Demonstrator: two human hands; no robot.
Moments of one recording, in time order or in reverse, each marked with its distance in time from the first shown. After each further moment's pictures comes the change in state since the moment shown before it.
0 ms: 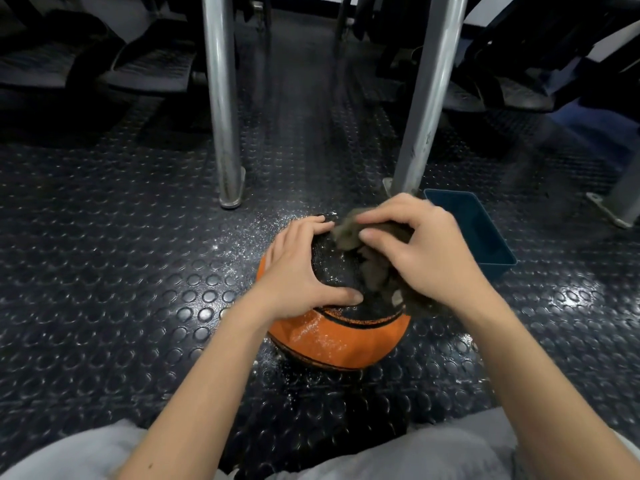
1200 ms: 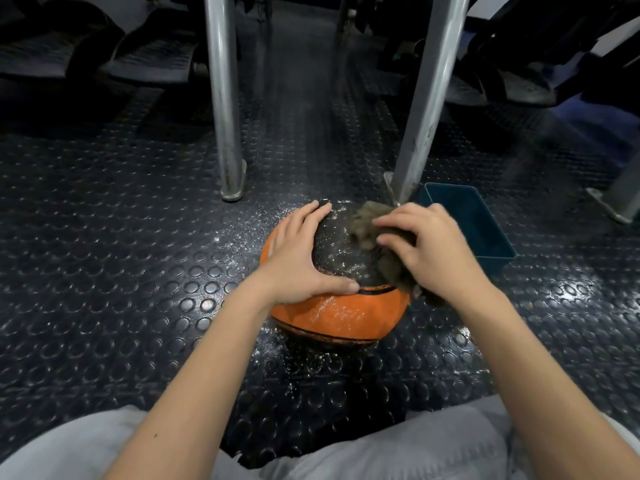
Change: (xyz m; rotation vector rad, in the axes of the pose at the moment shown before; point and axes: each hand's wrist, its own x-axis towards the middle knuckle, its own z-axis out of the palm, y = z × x) left_hand 0.003 0.000 -0.006 0.017 -0.103 -0.040; right_hand -0.007 0.033 0.006 -0.284 -0.019 -0.010
